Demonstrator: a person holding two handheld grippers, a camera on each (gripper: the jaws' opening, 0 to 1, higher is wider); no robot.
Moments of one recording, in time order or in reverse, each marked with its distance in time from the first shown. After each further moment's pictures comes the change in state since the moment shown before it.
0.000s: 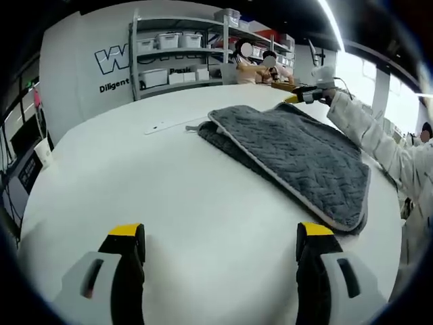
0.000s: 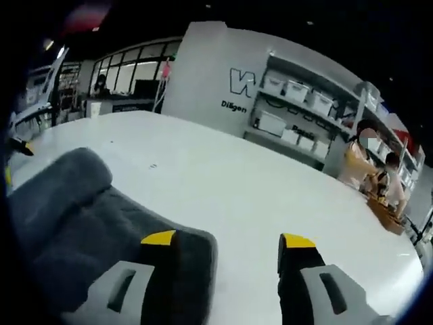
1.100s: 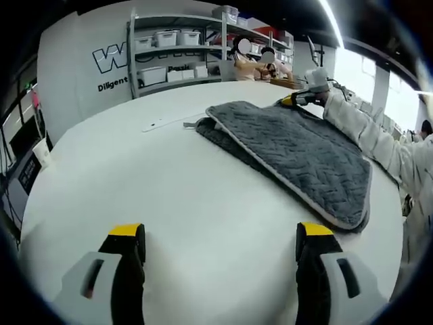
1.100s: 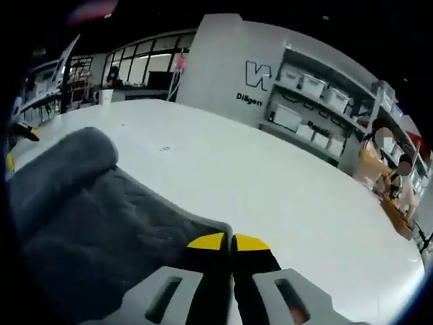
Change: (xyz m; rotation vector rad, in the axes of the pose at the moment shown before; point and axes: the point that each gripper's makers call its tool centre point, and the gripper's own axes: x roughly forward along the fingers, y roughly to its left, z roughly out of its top) left arm 0.003 -0.003 -0.004 0.010 0.018 -0.002; right arm 0.016 0.019 -0.013 -0.012 -0.005 0.060
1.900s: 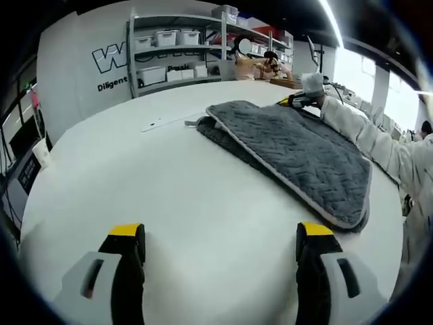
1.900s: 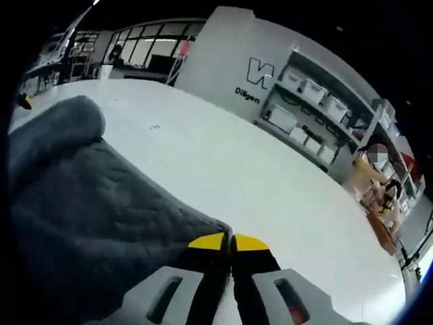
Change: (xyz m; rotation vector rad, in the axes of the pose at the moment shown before) left arm 0.001 0.000 0.000 0.001 0.004 -0.002; right arm 0.018 -0.018 -0.017 -0.124 0.050 -0.085
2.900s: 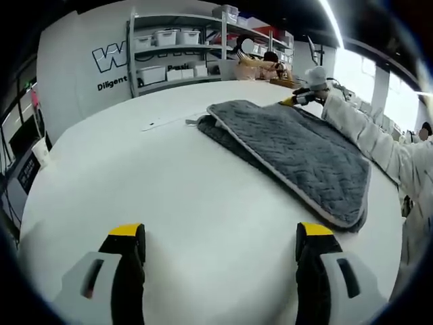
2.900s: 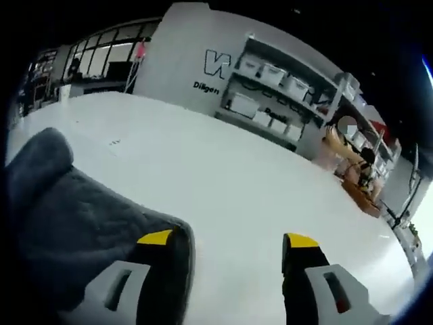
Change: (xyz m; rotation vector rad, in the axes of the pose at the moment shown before) left arm -0.001 -0.001 0.000 -0.002 -0.002 -0.005; right arm -0.035 -0.046 -0.004 0.211 0.052 -0.187
